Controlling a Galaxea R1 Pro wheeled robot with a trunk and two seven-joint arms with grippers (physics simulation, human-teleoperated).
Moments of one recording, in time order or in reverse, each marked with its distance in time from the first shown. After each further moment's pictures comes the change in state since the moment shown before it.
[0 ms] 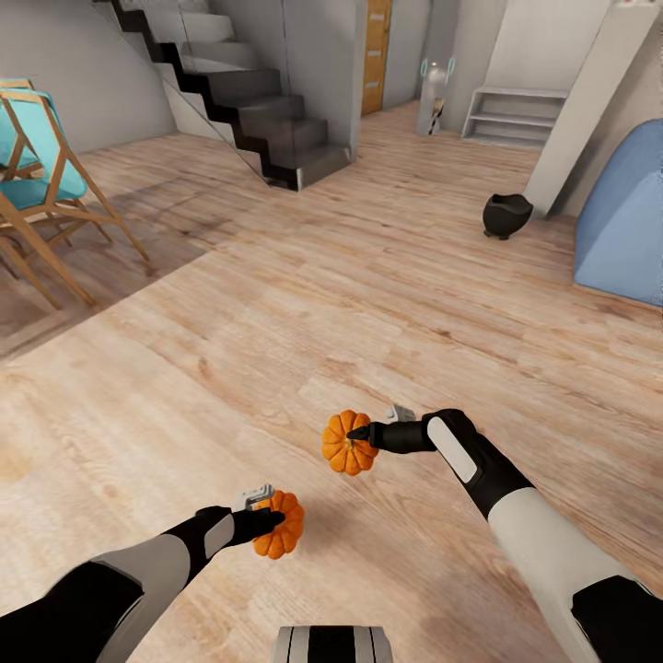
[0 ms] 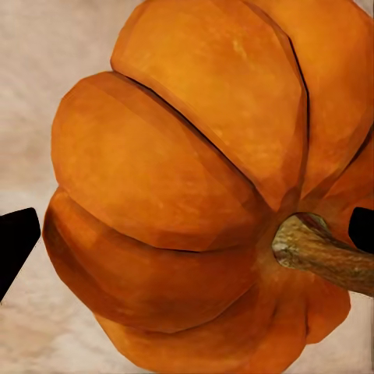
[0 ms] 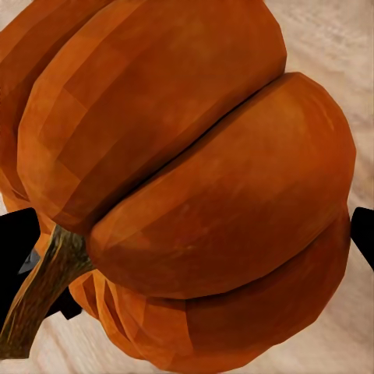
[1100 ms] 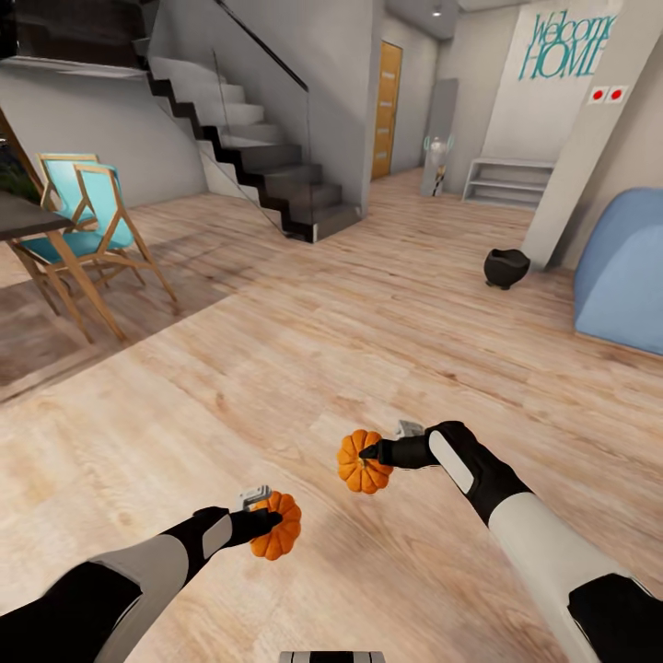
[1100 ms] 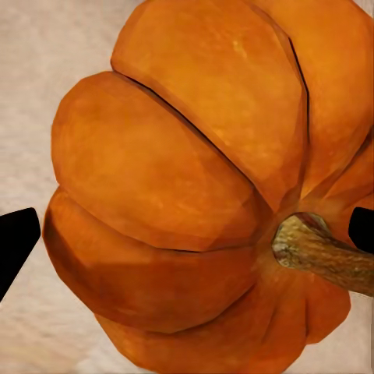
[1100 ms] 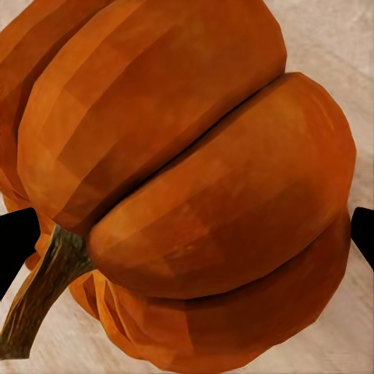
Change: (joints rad) left arm 0.000 0.006 0.003 0.006 0.007 0.000 0.007; right arm 0.004 0.000 0.001 0.103 0.135 -0.024 0.001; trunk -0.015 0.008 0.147
